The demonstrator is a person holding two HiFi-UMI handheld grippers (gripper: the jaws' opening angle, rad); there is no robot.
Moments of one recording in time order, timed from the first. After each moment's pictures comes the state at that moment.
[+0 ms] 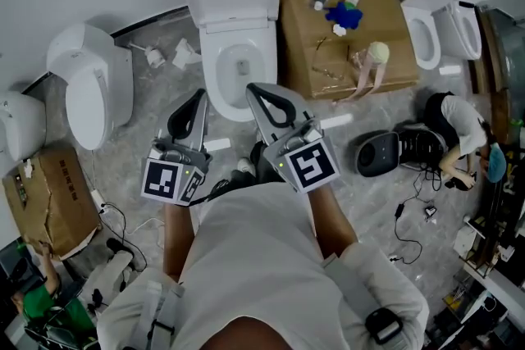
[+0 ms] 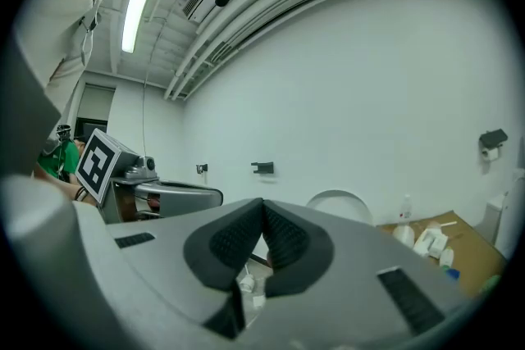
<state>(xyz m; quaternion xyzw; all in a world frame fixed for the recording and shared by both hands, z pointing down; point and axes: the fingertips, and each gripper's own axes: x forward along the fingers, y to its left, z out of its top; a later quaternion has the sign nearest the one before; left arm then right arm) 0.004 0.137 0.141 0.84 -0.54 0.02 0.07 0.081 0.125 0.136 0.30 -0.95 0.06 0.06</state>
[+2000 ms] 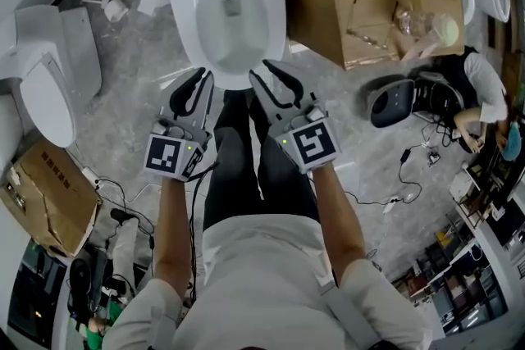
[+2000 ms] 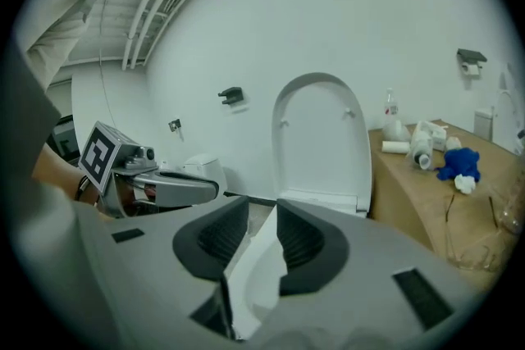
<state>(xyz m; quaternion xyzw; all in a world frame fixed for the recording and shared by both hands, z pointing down) -0.025 0.059 0.467 0.85 -0.47 0.10 0.23 0.063 0.051 0.461 0.34 -0.90 0.21 0.19</state>
